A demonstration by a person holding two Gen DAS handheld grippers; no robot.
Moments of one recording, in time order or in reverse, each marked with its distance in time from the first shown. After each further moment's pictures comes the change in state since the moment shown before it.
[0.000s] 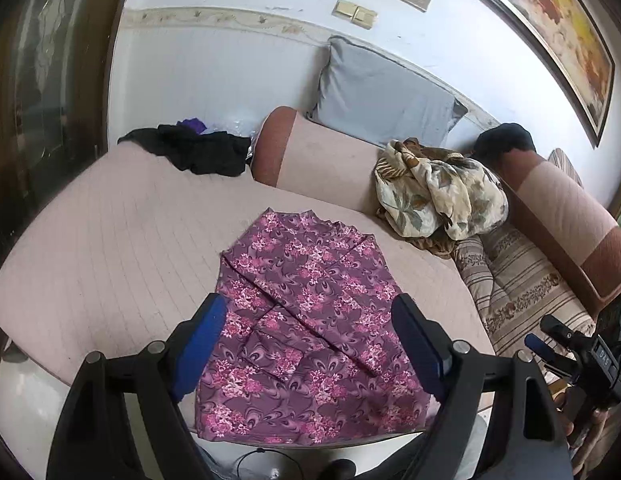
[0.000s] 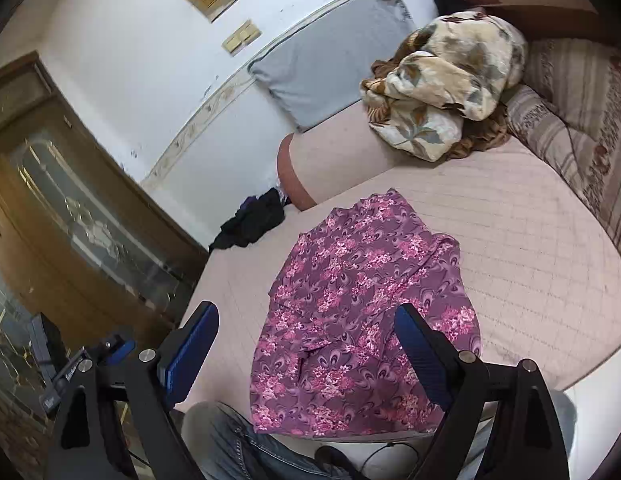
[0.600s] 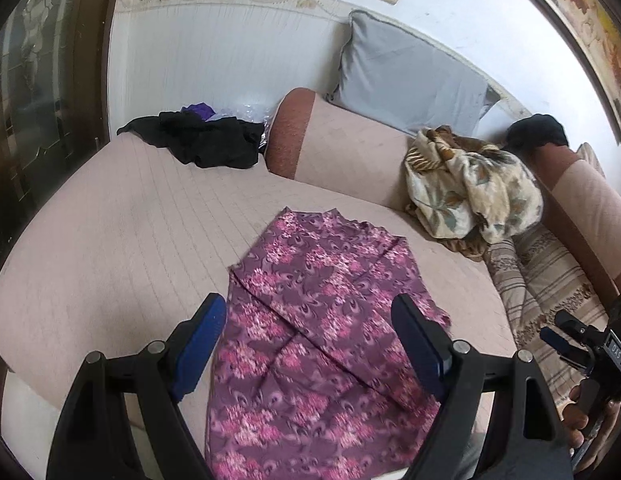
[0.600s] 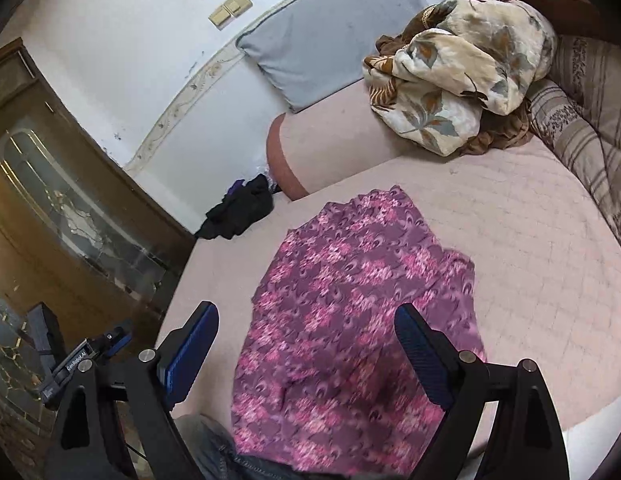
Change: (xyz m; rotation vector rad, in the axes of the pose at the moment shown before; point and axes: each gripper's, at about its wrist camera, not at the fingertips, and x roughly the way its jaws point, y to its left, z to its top) left arm 0.105 0.019 0.047 -0.010 0.082 0.069; right arm 0.093 -0.020 0.056 -0.015 0.095 -0.026
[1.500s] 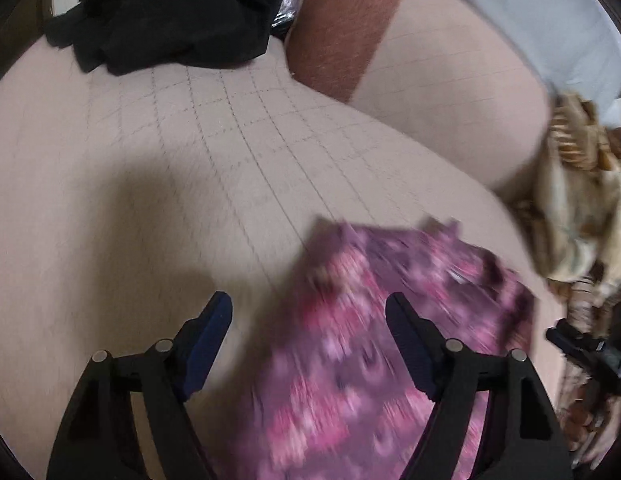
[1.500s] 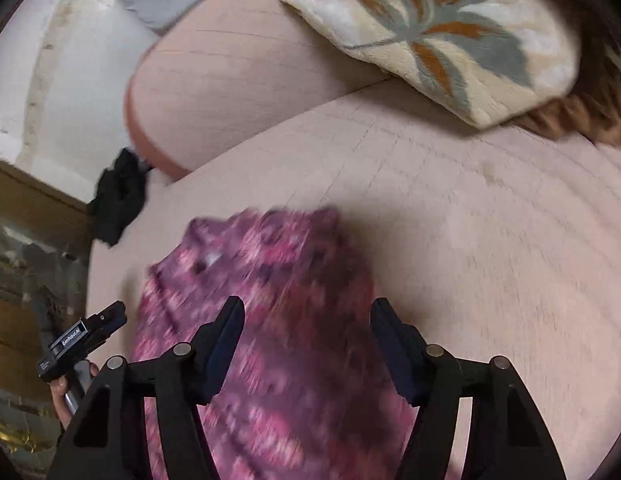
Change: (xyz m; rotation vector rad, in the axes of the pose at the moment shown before) left arm 0.411 0.051 0.099 -0.137 0.392 0.035; right arm 0.348 -0.152 0.164 0.092 0.359 -0.169
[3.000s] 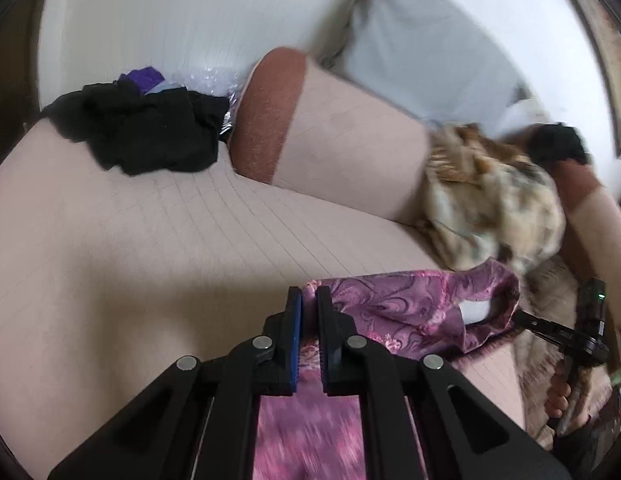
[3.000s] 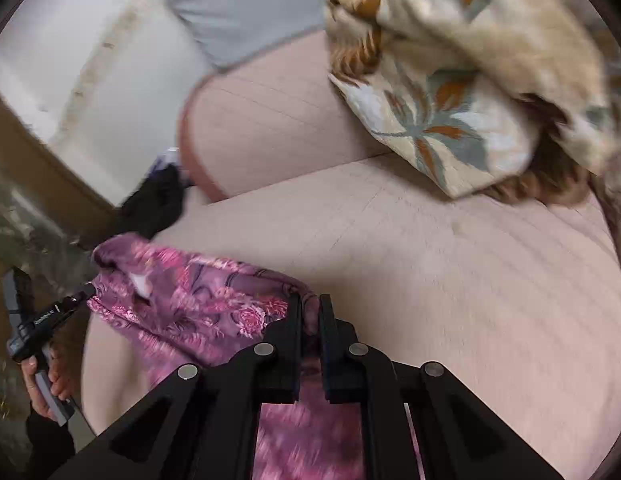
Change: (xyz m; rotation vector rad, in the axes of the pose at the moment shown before) left arm -0.215 -0.002 -0.070 0.155 -0.236 -0.217; right arm -0.130 0.027 -0.044 -0.145 -0.181 0.027
